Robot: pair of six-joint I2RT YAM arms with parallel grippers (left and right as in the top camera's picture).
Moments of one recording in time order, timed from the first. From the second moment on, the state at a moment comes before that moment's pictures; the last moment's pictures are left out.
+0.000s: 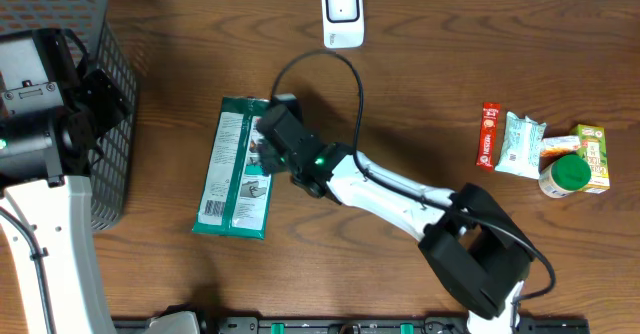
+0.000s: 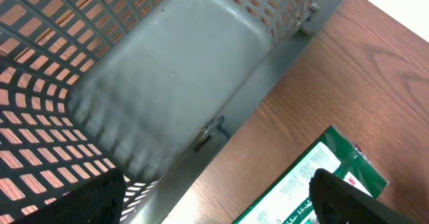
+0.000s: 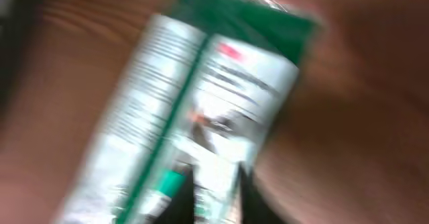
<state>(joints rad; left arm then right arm) 0.23 1.34 1.63 -1.23 -0.27 -0.41 0.87 1.98 1.34 -0.19 0.08 0.60</state>
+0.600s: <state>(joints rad) 0.23 1.34 1.63 -1.23 -0.27 -0.41 1.02 2.20 1.37 0.01 0.04 0.49</state>
